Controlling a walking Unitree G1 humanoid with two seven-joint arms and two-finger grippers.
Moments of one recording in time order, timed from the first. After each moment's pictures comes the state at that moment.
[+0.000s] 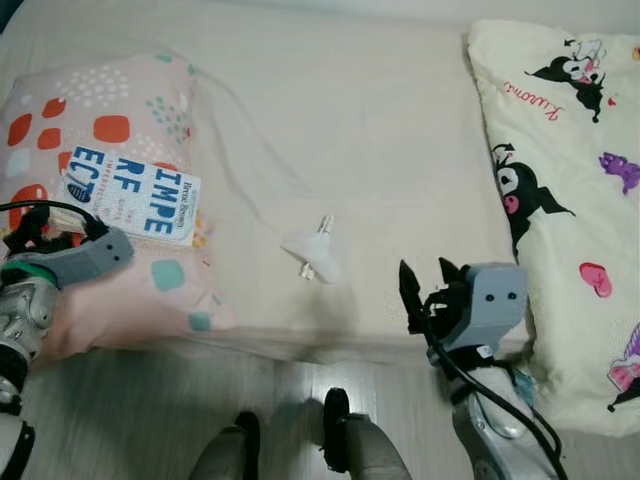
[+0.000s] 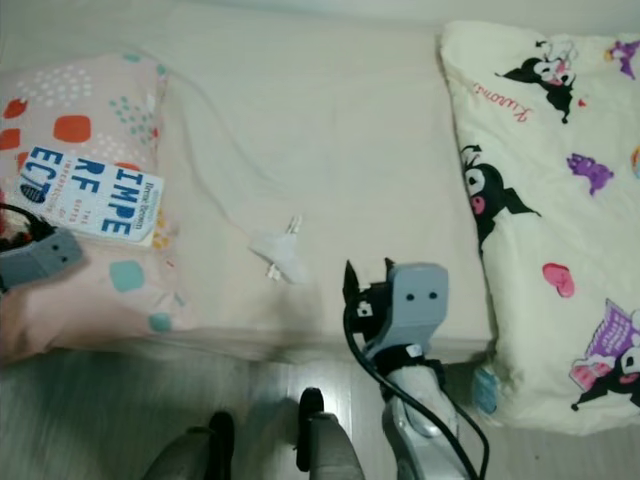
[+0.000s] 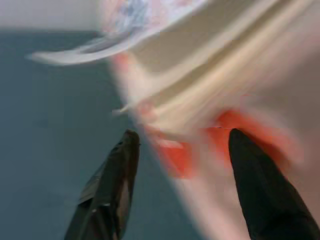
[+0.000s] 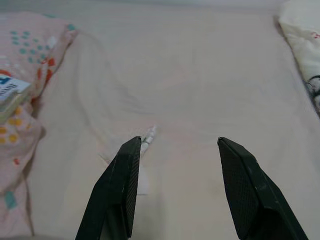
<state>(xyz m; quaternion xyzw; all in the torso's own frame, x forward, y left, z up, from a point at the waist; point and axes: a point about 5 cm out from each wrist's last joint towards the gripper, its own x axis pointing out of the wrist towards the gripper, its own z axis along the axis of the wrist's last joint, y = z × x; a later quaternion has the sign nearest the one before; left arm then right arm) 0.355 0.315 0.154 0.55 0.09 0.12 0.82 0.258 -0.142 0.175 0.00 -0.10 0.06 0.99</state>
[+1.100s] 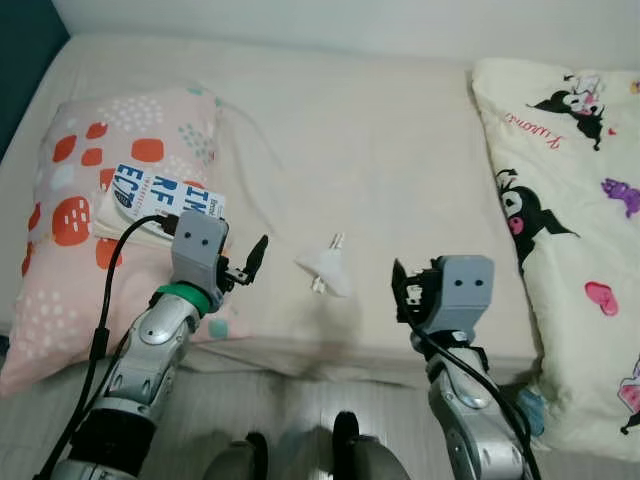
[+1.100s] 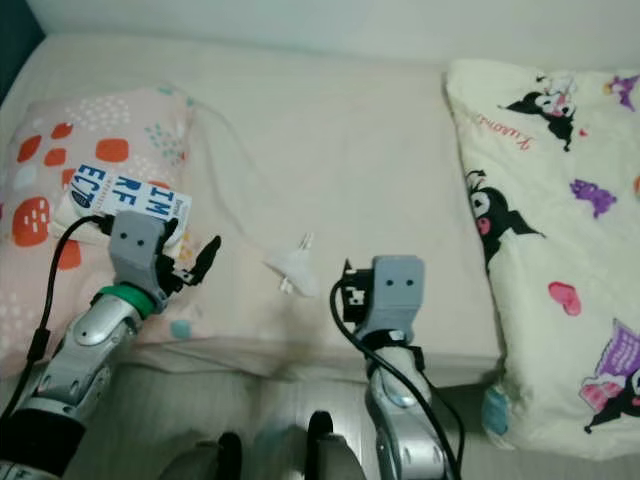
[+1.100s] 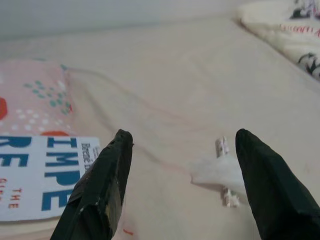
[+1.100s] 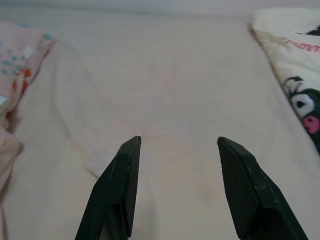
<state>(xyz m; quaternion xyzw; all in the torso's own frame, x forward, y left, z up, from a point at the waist) 0.334 0.146 0.163 0.04 -0.09 -0.14 0.99 0.291 -0.150 0.146 0.00 -0.07 -0.02 1.00</state>
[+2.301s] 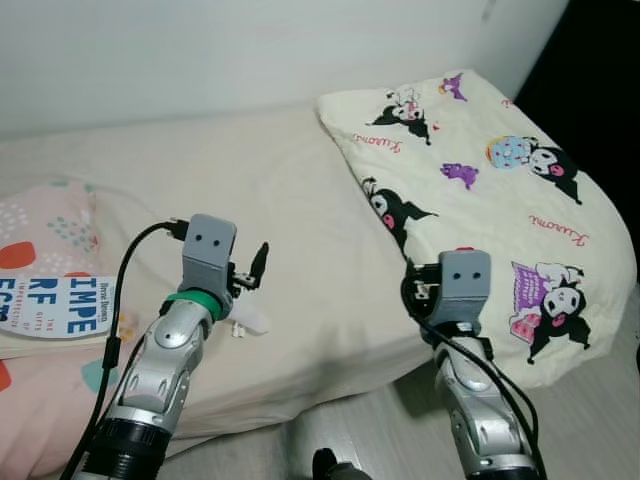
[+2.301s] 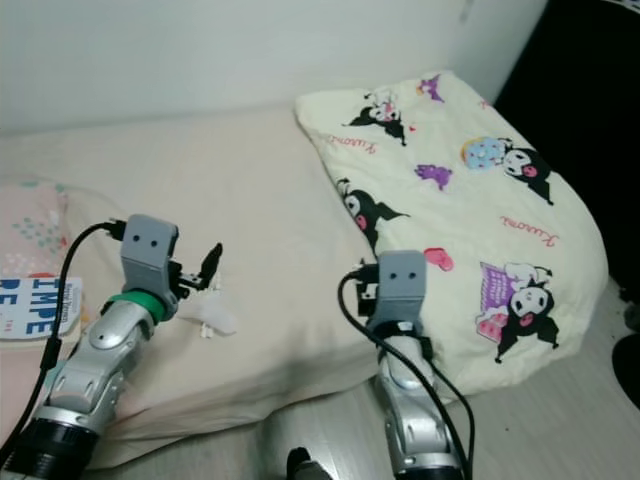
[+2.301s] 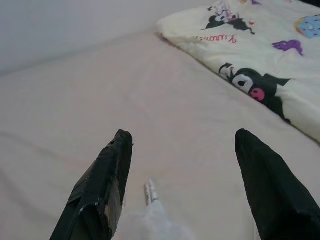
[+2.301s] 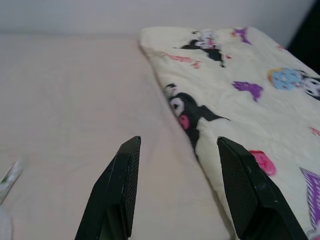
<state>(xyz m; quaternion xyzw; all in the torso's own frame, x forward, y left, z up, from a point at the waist) 0.332 0.141 0.153 0.06 -0.03 -0.09 0.99 0.311 -0.157 0.136 -0.06 -0.06 -0.02 1.00</state>
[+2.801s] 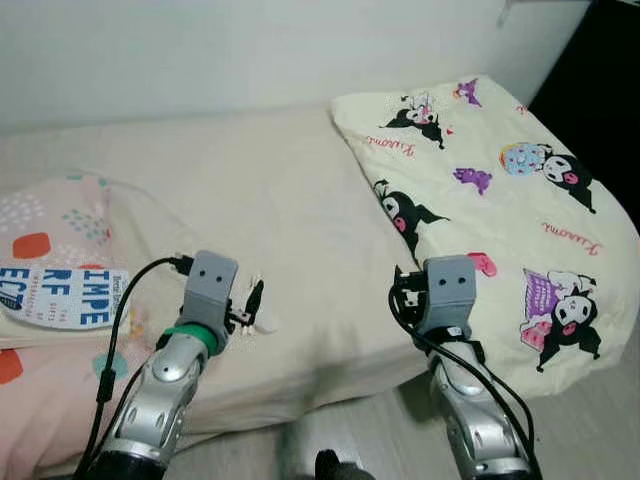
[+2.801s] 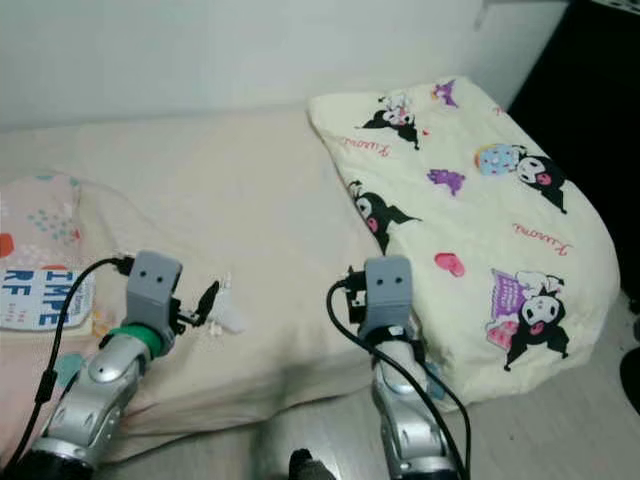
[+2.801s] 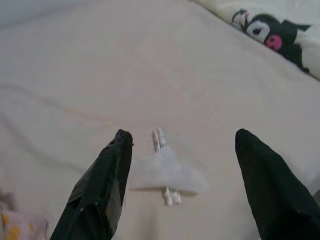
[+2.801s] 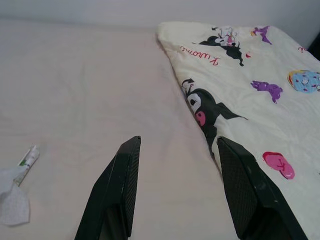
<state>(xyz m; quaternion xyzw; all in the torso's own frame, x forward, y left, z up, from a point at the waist) 0.313 0.147 0.113 0.08 0.03 -0.09 0.99 0.308 -0.151 0.130 -0.07 -0.05 0.00 1.00</state>
